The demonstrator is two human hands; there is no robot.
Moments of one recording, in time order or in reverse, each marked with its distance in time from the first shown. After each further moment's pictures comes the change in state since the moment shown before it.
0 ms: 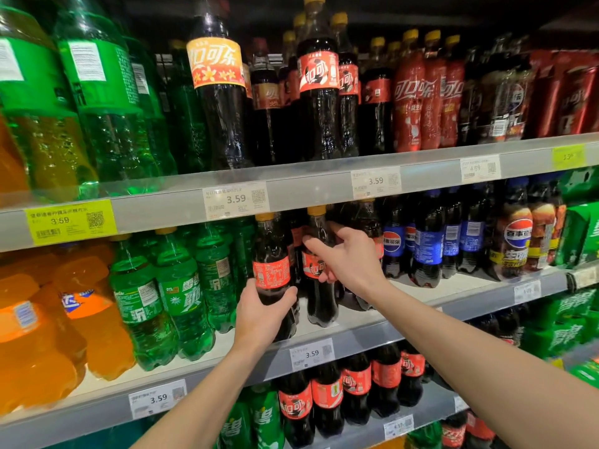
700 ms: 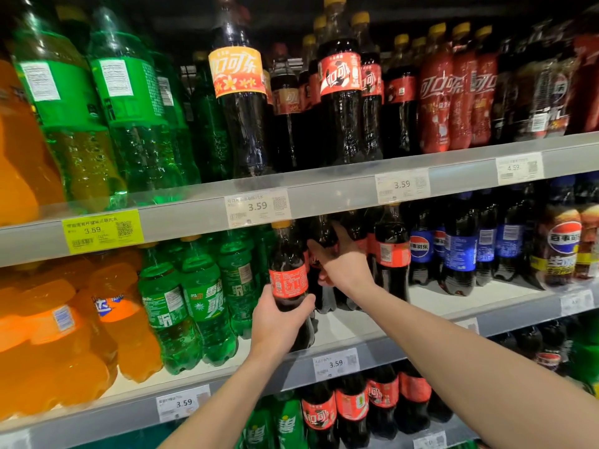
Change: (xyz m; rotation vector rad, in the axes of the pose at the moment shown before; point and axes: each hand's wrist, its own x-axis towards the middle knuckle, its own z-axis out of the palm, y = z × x) left_hand -0.001 0.004 -0.009 -0.009 0.001 -0.019; right_hand 0.044 0.031 0.056 0.084 -0.028 0.089
